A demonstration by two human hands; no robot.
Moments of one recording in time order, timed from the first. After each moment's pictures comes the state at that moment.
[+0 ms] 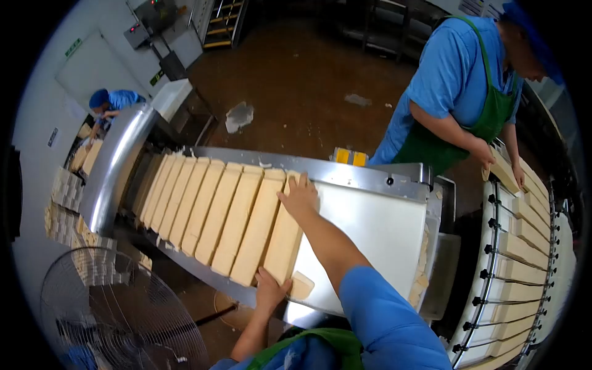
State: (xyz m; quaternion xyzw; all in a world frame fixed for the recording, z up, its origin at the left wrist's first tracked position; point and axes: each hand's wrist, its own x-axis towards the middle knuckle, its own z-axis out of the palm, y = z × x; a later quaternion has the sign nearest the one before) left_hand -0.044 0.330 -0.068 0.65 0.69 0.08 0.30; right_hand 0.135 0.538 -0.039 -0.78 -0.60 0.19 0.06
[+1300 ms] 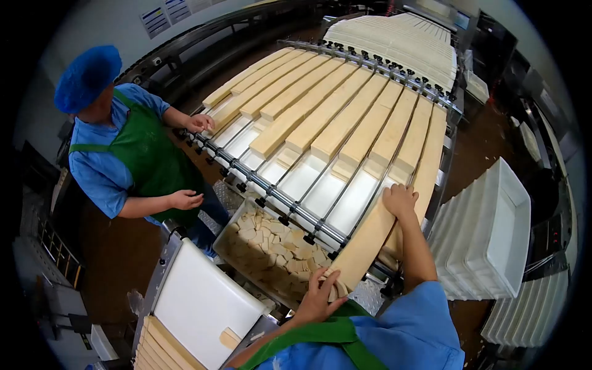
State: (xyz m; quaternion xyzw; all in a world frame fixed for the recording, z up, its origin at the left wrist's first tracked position) left_hand 0.304 -0.003 0.067 0.85 -0.17 -0.06 0.50; right_hand 0.529 -0.270 0.059 -0.98 0.16 0.07 0.09
